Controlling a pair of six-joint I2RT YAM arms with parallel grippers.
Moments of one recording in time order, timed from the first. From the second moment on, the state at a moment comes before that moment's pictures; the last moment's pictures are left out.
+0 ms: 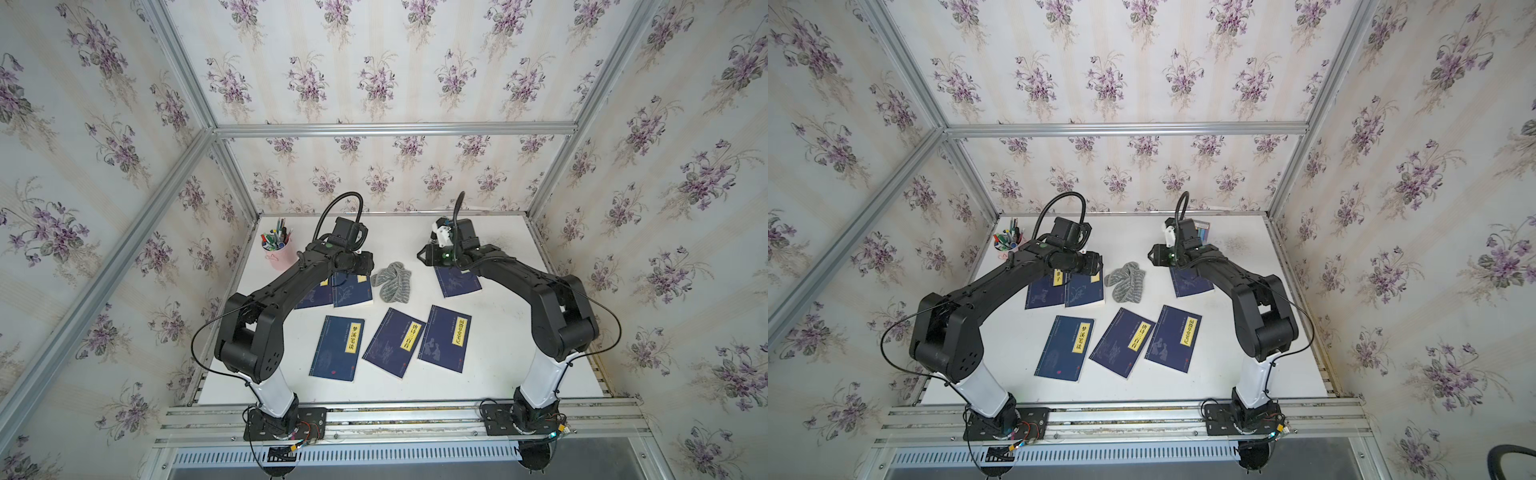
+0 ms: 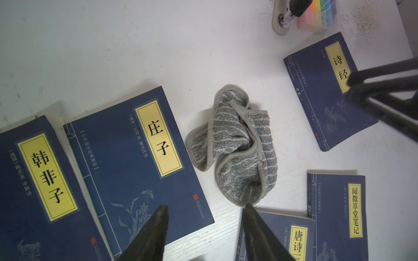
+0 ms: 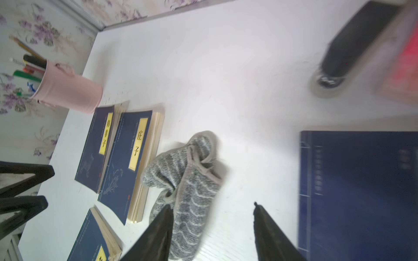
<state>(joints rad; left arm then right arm) -0.36 1.72 1.36 -0.62 0.14 -0.23 0.34 1.81 1.27 -0.24 -0.31 0.33</state>
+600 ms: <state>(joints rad) -0.39 1.75 1.35 -0.58 0.17 -0.24 0.05 1.91 1.15 -0.25 -0.22 0.28</state>
